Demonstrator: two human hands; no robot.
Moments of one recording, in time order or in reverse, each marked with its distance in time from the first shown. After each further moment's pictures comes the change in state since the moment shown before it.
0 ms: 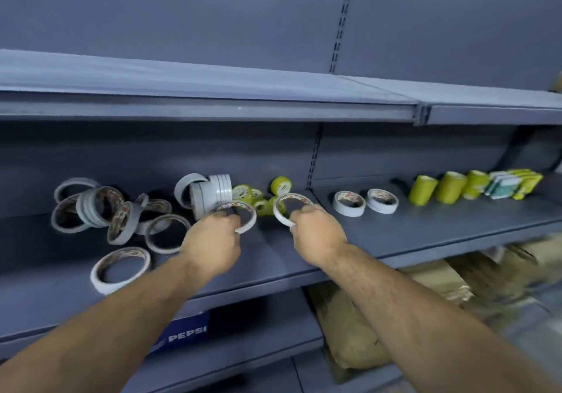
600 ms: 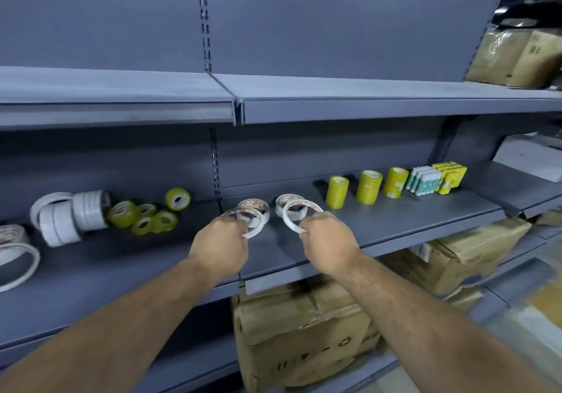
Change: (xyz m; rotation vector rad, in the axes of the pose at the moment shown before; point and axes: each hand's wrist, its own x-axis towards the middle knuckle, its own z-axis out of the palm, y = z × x) left_hand 0.081 0.267 0.062 -0.104 -0.056 0.048; right_hand -0.069 0.275 -0.035 0.062 0.028 0.110
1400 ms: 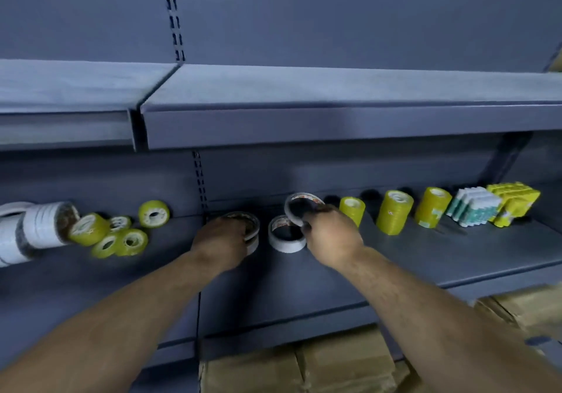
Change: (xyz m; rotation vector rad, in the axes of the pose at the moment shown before) left_hand 0.131 0.028 0.054 0.043 -0.263 -0.217; right_hand 0.137 0.098 0.047 -0.003 -0.065 -0.082
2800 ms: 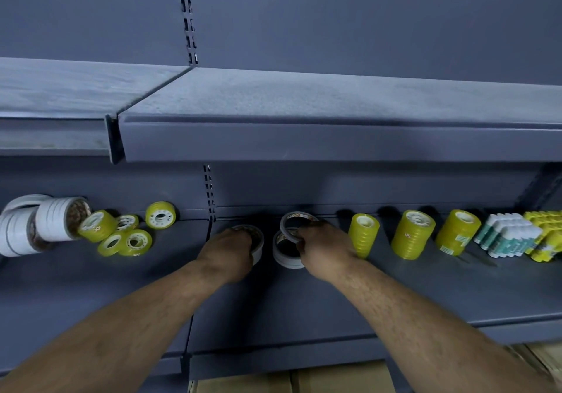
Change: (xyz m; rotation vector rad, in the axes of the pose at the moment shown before) left_hand 0.019 0.006 0.016 0.033 -0.094 -0.127; right_hand 0.029 0.002 0.014 0.044 -0.174 -0.076
